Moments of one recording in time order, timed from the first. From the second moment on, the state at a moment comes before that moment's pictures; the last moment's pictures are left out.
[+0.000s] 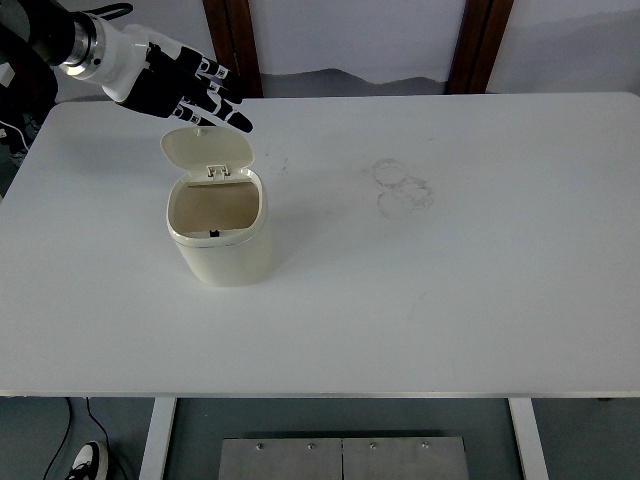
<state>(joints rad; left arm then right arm) -1.82 0.69 0.27 -1.28 -0.25 -0.18 0.61 0.02 0.00 0.22 0.16 -0.38 -0.02 -0.06</state>
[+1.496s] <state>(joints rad) -1.86 0.70 0.44 -1.43 -0.32 -0.16 0.61 0.02 0.00 0.22 0.16 -0.38 -0.02 -0.06</state>
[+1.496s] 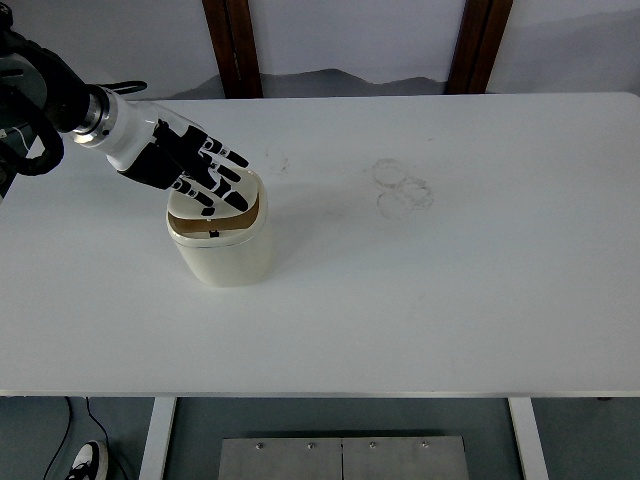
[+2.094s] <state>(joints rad) -1.83 0.72 0.44 -1.43 -0.32 -0.16 0.61 0.02 0.00 0.22 0.16 -0.38 -0.02 -0.06</state>
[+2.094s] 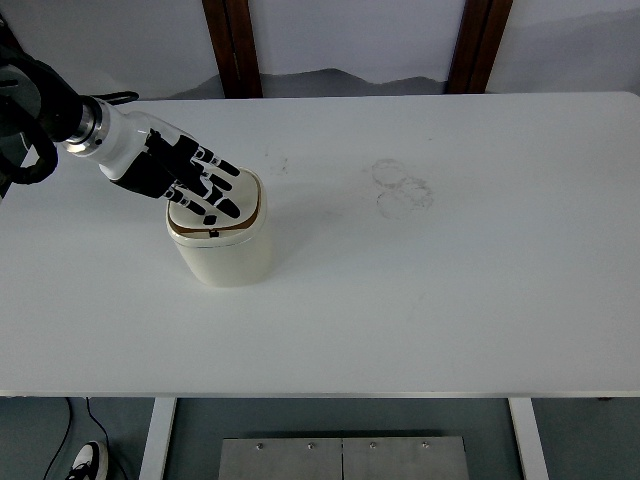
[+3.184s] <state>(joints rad) -1.80 0.71 0.44 -1.43 -0.32 -0.16 0.61 0.02 0.00 0.22 0.16 -0.38 -0.02 -0.06</state>
